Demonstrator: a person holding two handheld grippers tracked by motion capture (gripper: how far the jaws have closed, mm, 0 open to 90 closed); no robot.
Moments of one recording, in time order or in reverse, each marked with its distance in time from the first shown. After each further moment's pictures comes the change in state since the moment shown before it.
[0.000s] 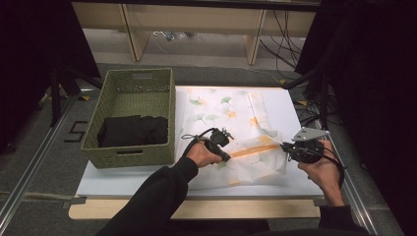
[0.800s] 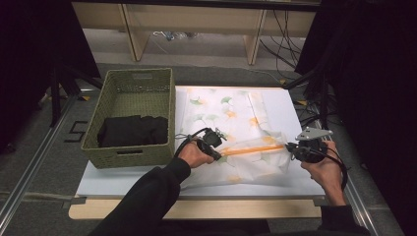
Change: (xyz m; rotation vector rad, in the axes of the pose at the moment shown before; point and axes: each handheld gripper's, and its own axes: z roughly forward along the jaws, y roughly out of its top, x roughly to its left) left arm 0.006 -0.015 -0.019 0.017 0.085 0.034; right arm -0.009 -0.008 0.000 0.044 -0.037 0.033
